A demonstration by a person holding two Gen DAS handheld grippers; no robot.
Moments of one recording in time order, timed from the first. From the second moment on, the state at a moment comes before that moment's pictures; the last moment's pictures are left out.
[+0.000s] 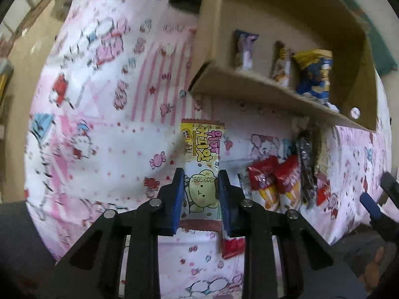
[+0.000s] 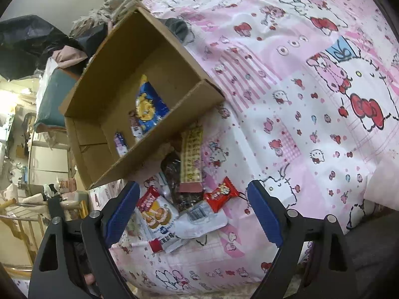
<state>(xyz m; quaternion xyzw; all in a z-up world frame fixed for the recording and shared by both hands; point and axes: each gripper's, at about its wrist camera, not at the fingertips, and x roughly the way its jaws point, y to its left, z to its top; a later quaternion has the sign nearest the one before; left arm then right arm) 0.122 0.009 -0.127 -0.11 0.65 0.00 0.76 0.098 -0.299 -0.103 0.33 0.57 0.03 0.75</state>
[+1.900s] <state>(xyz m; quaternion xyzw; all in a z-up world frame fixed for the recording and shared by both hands) 0.103 0.011 -0.056 -0.05 0.52 0.03 0.85 0.095 -0.250 -0.047 0.27 0.49 0.15 0.82</state>
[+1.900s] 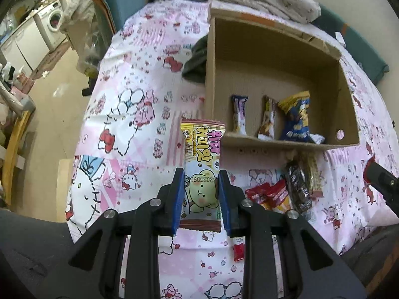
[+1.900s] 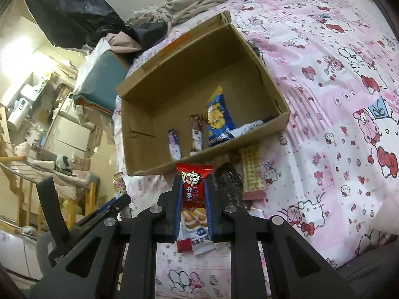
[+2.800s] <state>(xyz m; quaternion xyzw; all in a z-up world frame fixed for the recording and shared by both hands) 0.196 -0.016 0.009 -0.03 0.45 -0.01 0.89 0.187 -0.262 -0.025 0.24 0.46 0.17 0.84</state>
